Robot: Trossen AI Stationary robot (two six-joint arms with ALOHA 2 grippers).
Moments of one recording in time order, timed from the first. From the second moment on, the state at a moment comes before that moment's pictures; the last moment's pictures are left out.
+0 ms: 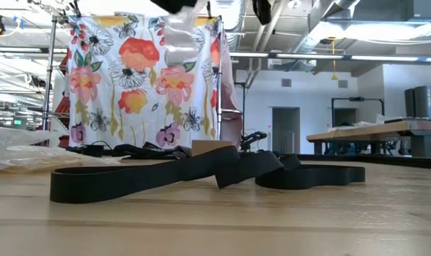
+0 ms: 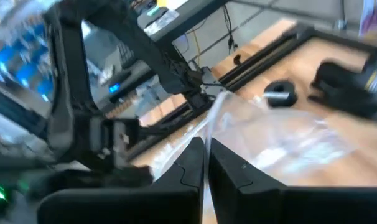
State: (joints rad) left arm -0.60 1.75 1.08 0.36 -1.54 0.29; right arm 0.06 1.48 1.25 -0.06 0.14 0.46
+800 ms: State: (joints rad) left arm -0.66 1.75 1.18 0.36 -1.55 0.34; right arm 0.20 1.48 1.25 -0.08 0.51 -0.16
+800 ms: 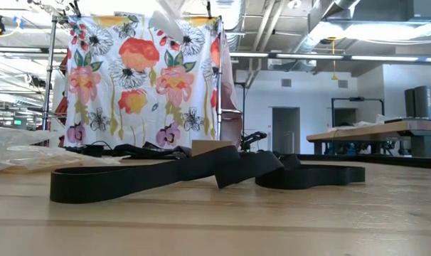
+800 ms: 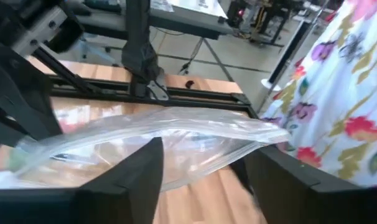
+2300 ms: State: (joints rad) left arm -0.72 1.68 1.18 0.17 -1.57 0.22; right arm 0.32 1.59 1.25 -0.07 0.55 -0.16
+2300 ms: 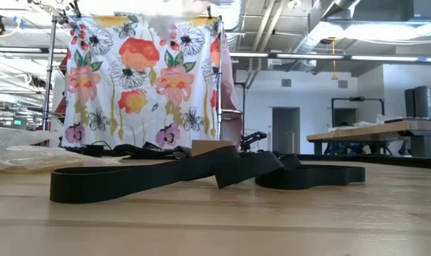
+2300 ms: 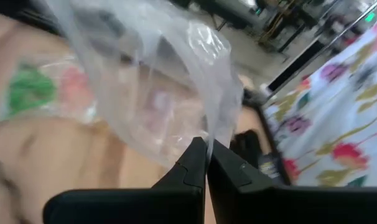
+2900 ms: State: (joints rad) left arm -0.66 1.66 1.18 -0.05 -1.24 -0.01; right arm 0.38 1.50 1.31 -0.27 0.33 0.49
